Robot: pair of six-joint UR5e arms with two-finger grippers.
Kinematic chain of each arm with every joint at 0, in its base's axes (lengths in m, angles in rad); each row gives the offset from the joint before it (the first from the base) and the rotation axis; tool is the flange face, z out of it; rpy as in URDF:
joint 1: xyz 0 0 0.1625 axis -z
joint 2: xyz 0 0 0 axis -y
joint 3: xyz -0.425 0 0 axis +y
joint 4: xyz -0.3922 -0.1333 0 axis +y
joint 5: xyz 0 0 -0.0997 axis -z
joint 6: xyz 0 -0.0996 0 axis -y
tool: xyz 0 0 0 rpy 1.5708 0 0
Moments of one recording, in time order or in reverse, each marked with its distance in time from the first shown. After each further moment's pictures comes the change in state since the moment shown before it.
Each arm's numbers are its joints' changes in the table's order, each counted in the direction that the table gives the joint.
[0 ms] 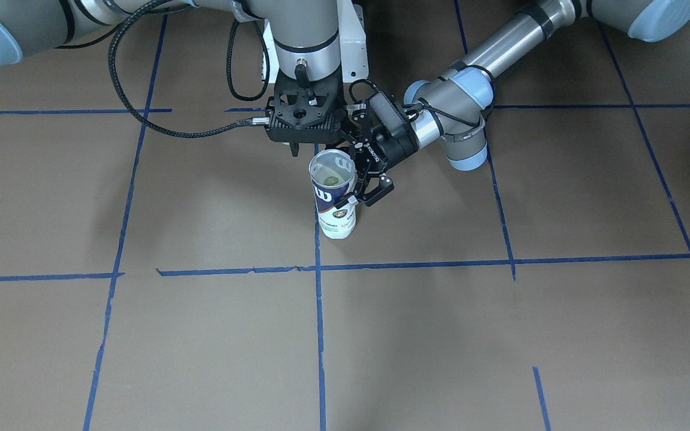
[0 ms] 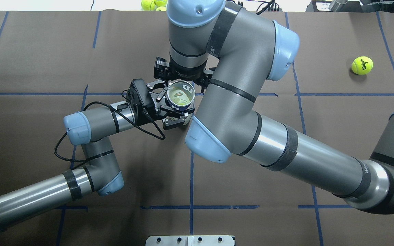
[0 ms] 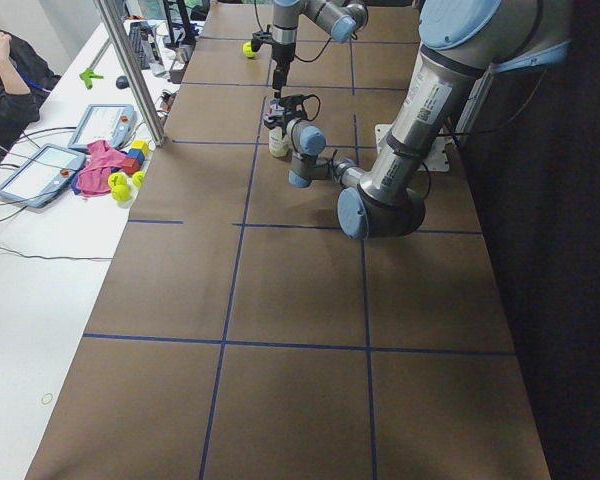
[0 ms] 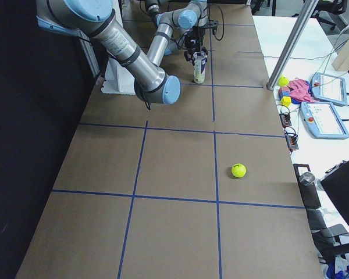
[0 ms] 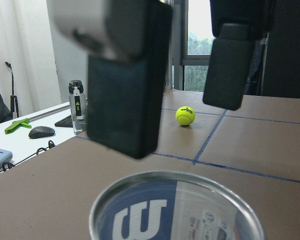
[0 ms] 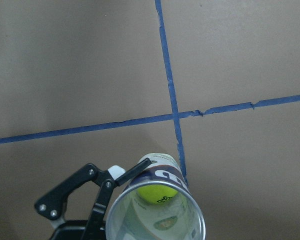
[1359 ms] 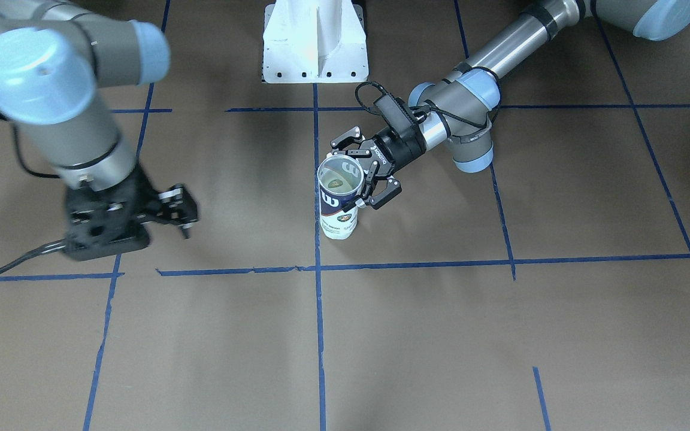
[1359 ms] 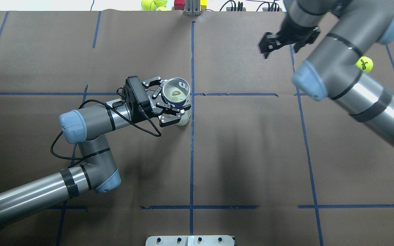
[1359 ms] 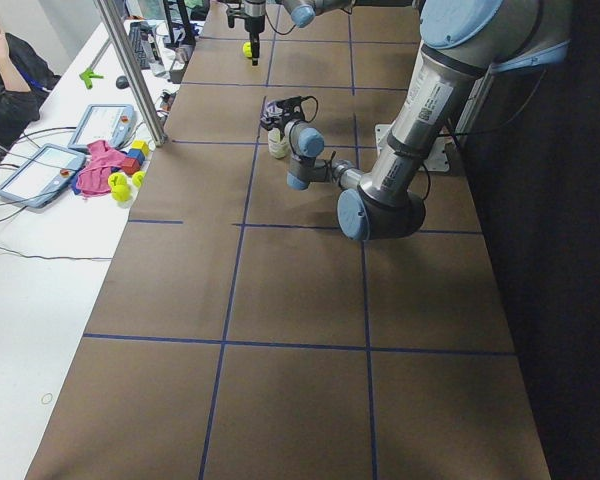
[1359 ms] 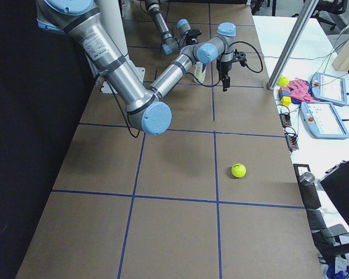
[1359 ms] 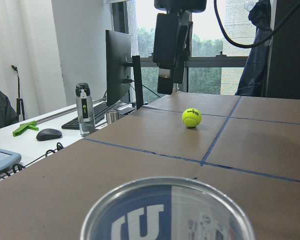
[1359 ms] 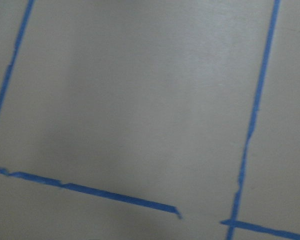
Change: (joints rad) left arm 0.013 0.012 0.002 0.012 0.005 -0.001; right arm -0.358 -0.371 -0.003 -0.149 0.158 -0.730
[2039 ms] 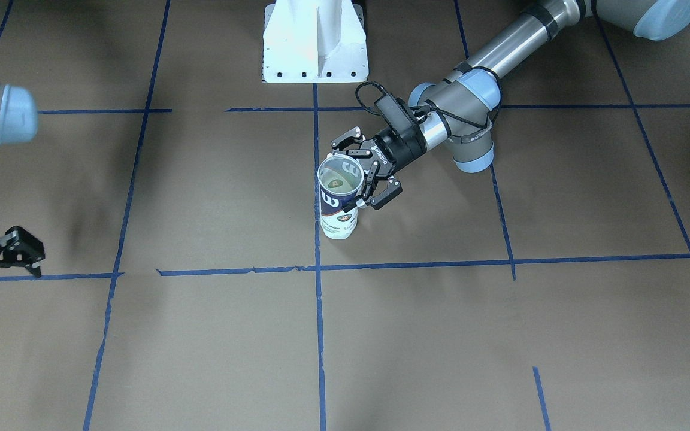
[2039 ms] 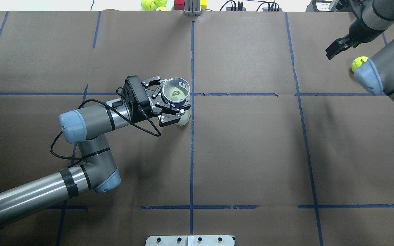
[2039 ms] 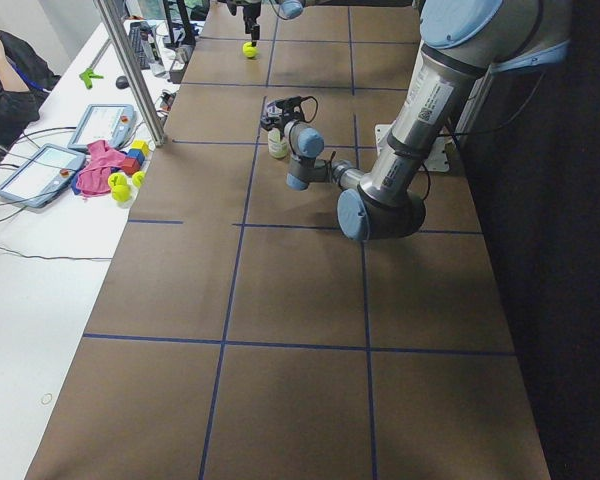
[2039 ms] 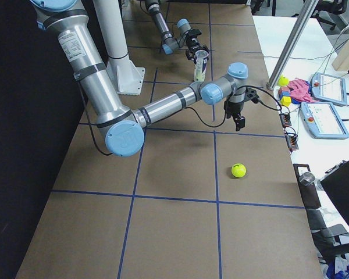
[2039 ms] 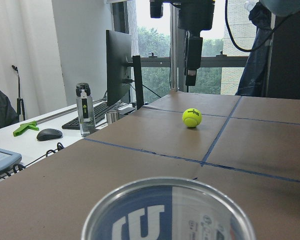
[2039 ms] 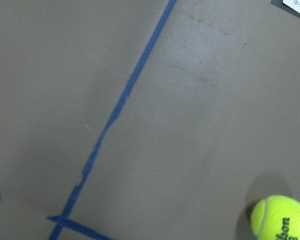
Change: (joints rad) left arm 0.001 0.001 0.000 0.000 0.000 0.000; right arm -0.155 -0.208 0.188 -0.327 0.020 -0.357
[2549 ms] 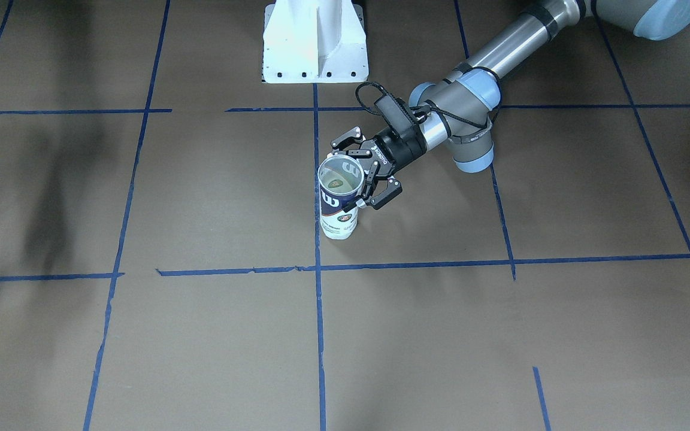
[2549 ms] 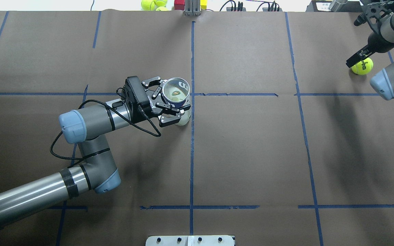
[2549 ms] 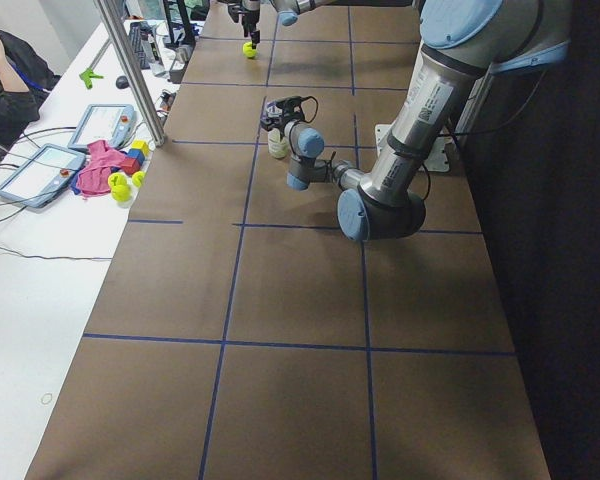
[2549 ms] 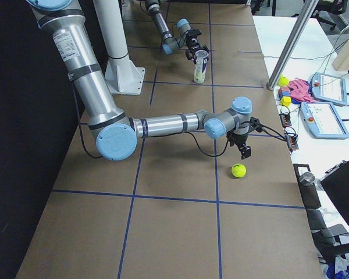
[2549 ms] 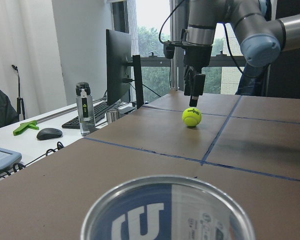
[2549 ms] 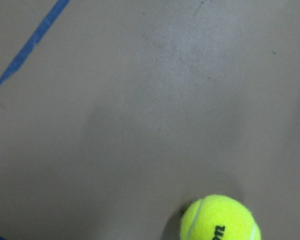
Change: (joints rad) left arm -0.001 0.000 0.000 0.000 0.000 0.000; right arm -0.031 -0.023 0.235 -0.222 -0.013 -0.138
